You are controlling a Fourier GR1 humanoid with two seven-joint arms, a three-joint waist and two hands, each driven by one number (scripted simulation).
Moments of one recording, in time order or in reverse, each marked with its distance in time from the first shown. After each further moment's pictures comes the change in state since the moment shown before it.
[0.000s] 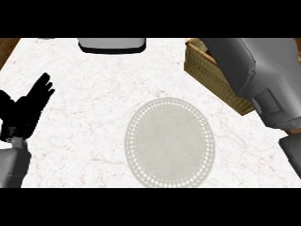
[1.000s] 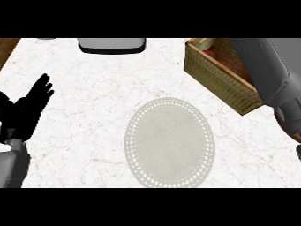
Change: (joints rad) left arm 0.020 -0.011 -0.004 -0.054 -0.003 0.007 0.038; right arm 0.216 -0.097 -0.122 -0.128 0.046 -0.188 -0.021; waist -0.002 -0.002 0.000
